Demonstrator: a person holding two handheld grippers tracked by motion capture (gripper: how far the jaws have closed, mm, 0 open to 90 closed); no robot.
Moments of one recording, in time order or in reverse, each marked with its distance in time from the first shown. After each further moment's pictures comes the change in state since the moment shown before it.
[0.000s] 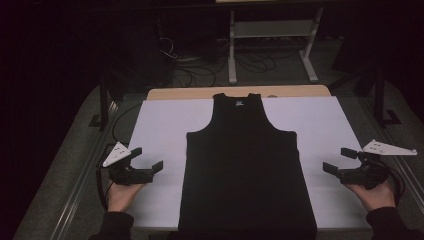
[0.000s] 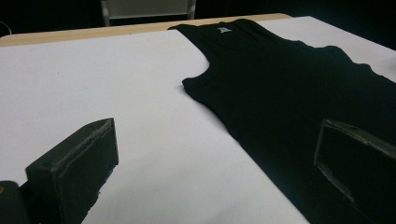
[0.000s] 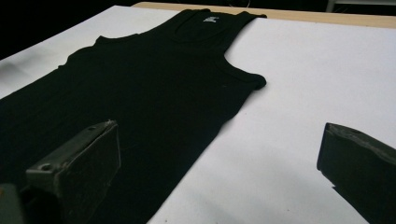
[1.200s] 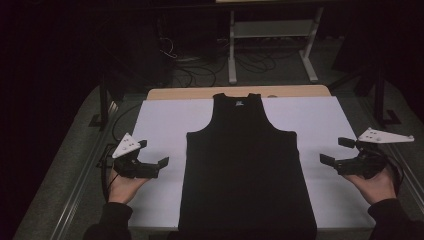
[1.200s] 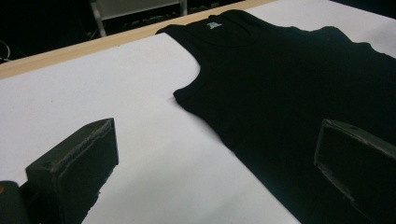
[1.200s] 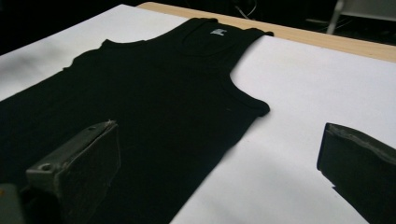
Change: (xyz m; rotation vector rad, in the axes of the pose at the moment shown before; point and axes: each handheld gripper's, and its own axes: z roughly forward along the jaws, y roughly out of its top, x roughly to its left) left arm -0.014 0.032 0.009 0.072 -0.009 0.133; right arm 0.008 0.035 0.004 0.022 0.009 -0.077
